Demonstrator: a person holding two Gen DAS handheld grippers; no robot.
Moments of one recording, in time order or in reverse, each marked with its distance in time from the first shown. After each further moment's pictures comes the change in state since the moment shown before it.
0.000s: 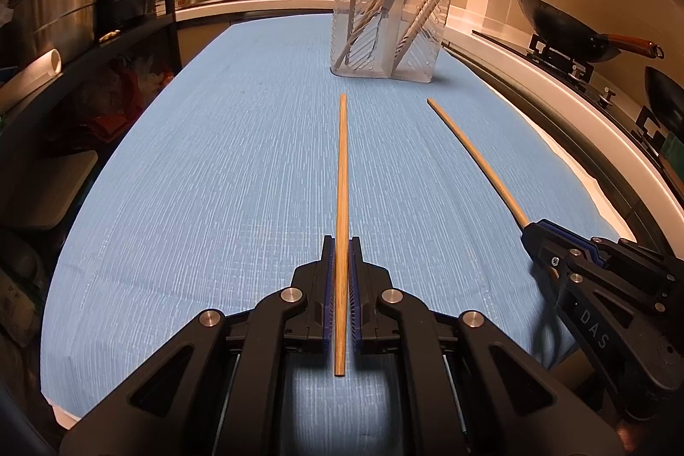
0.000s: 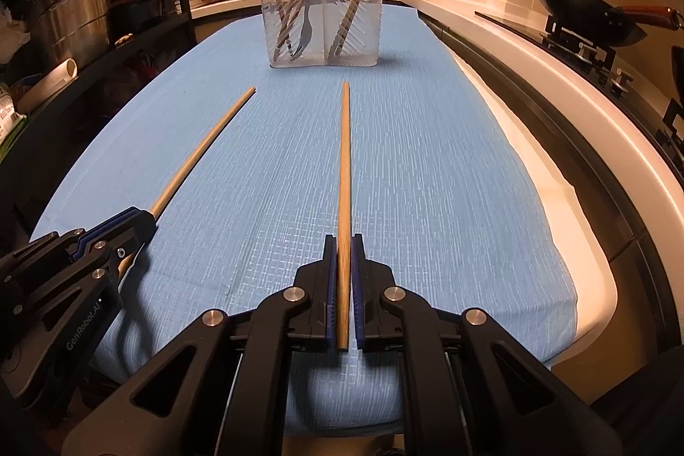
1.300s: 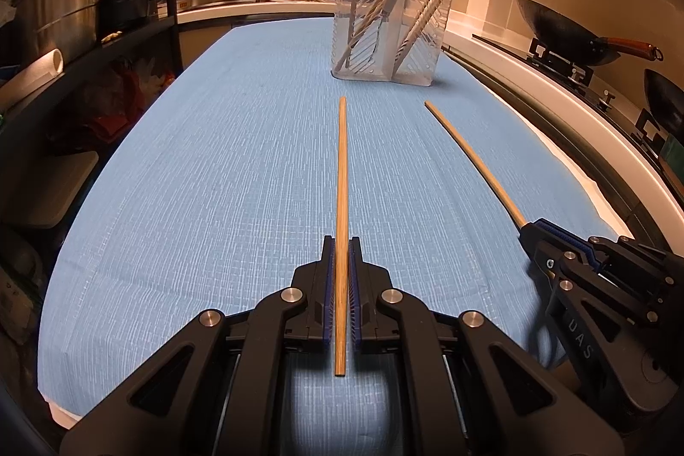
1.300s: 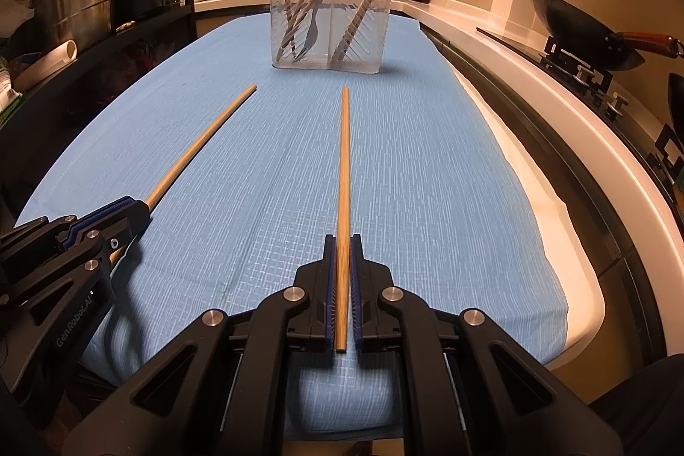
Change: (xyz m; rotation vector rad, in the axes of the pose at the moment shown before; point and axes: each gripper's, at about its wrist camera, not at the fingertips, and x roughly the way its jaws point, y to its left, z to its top) left arm -0.002 -0.001 -0.003 0.000 -0.014 0.000; right arm 0.001 0.008 -0.002 -0.055 -0.023 -0.042
